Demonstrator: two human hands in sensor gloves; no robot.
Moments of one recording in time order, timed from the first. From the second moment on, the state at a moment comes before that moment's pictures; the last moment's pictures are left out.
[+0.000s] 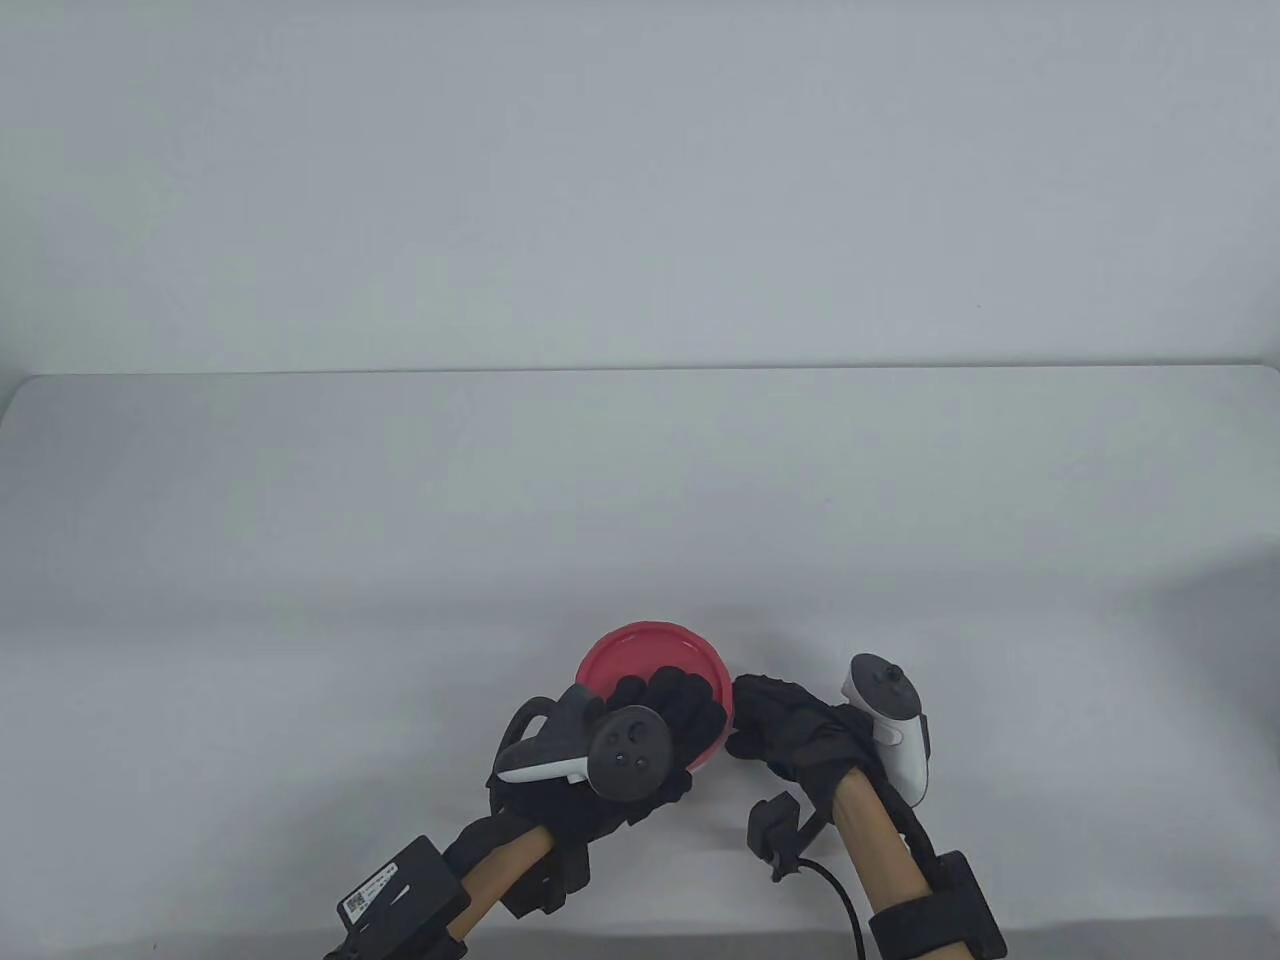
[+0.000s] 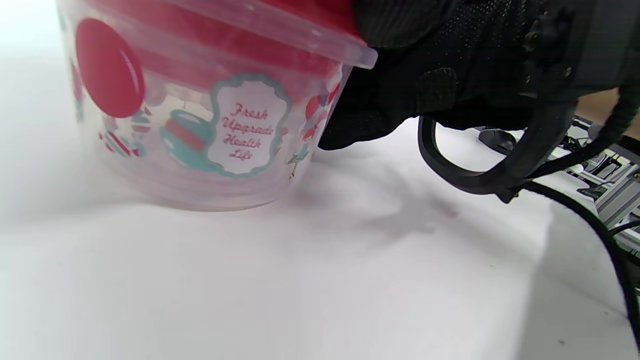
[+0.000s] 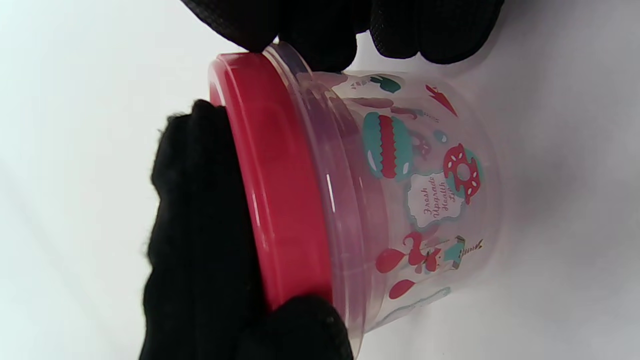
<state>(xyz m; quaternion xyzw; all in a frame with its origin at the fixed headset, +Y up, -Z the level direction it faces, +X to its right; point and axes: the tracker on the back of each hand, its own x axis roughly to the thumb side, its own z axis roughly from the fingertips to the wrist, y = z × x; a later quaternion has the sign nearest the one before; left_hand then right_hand) -0.070 -0.716 -0.270 -0.19 -0.37 0.09 0.91 0.145 -0.791 -0.304 -0.04 0.26 0.67 0.69</state>
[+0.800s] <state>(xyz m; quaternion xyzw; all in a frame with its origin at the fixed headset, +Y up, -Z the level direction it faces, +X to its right) -0.179 -0.621 -0.295 0.01 -0.09 0.17 0.98 0.176 -0.668 -0.312 0.03 -0.13 0.93 0.33</state>
